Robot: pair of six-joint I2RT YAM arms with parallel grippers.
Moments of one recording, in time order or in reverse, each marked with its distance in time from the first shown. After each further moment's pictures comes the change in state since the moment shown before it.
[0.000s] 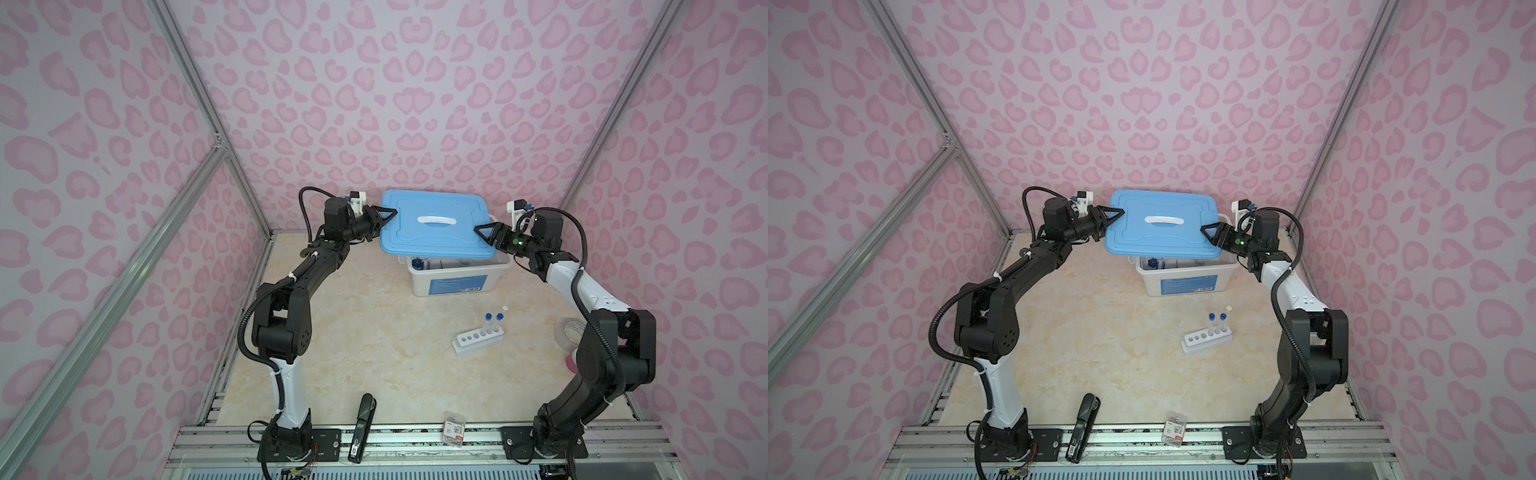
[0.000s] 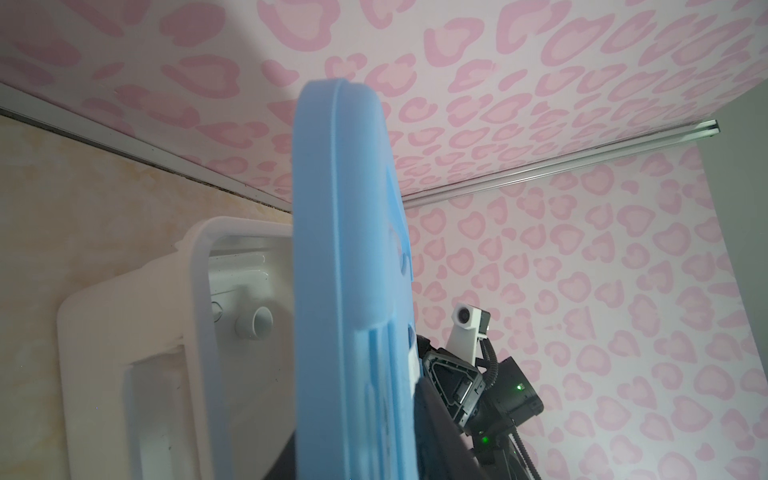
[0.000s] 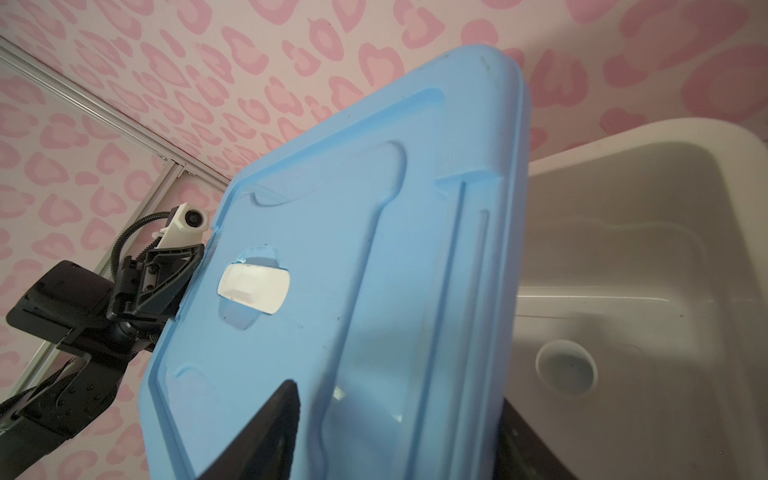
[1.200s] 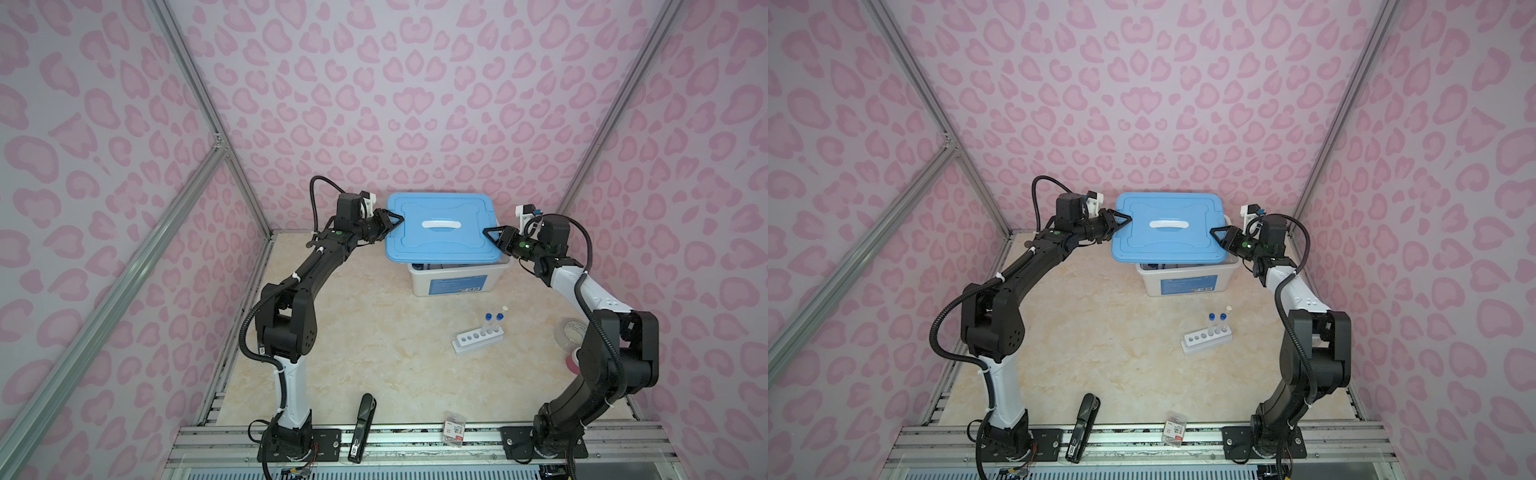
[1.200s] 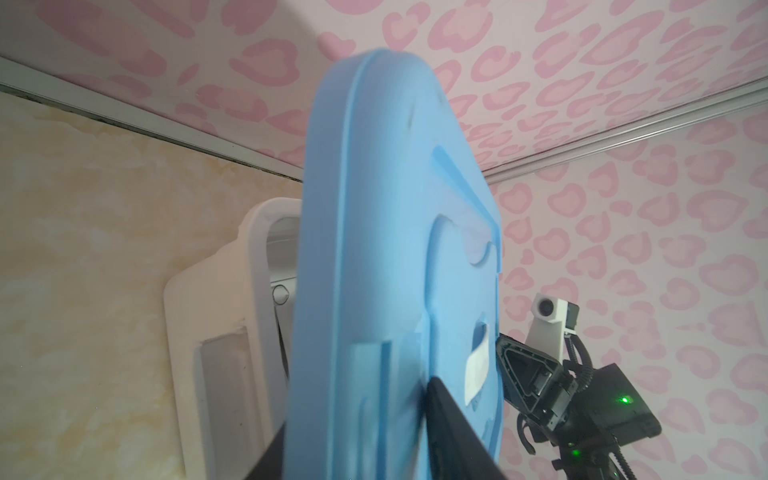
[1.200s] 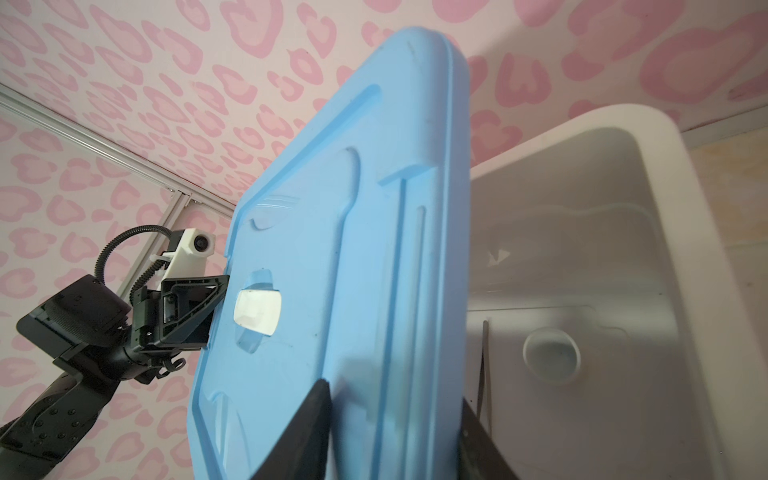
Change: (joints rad) left arm -0.056 0.026 0.160 -0.409 -0.139 0.308; right arm -0.048 -0.012 -0.069 0.088 -0.020 0.097
